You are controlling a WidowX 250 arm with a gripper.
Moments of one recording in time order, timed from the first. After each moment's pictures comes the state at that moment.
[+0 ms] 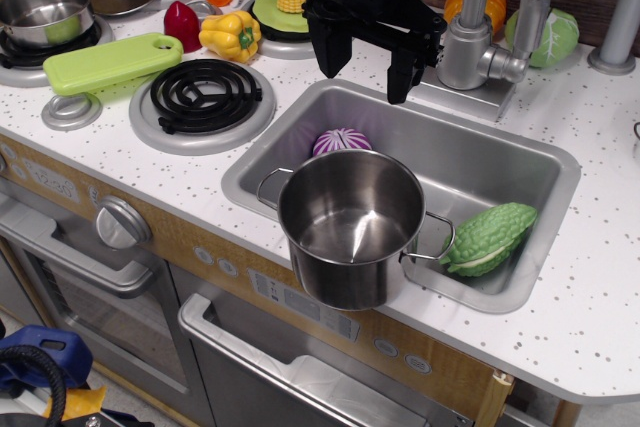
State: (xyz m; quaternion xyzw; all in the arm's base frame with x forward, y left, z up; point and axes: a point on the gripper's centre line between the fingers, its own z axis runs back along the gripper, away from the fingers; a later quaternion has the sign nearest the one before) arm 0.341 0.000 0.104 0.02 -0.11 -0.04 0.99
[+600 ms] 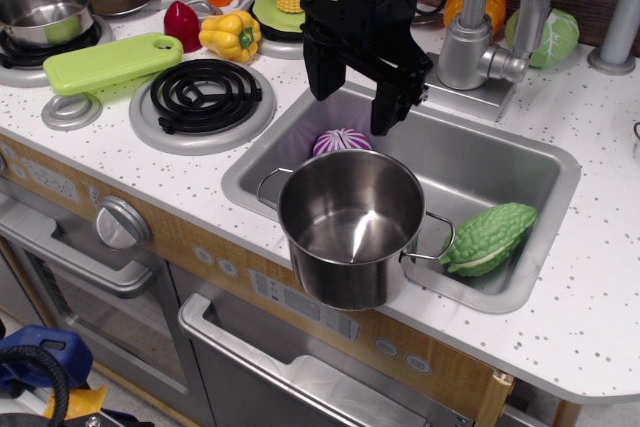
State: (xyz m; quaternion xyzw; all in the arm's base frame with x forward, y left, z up) arm 0.322 0.000 0.090 0.06 -0.08 -0.13 0.99
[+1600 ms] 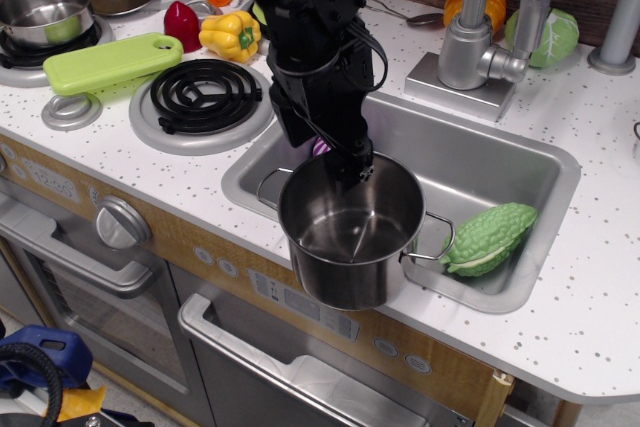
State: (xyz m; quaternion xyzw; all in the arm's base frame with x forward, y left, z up) arm 0.293 0.005 0.060 0.04 -0.17 -0.22 0.96
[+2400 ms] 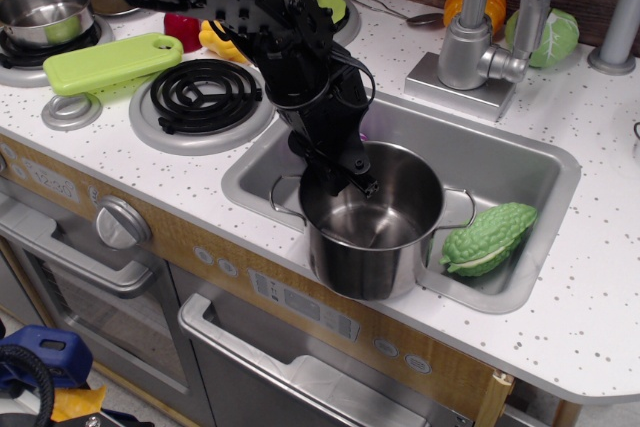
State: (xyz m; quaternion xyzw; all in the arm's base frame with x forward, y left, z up) arm 0.300 0.006 0.039 -0.01 -0.17 -0.20 0.96
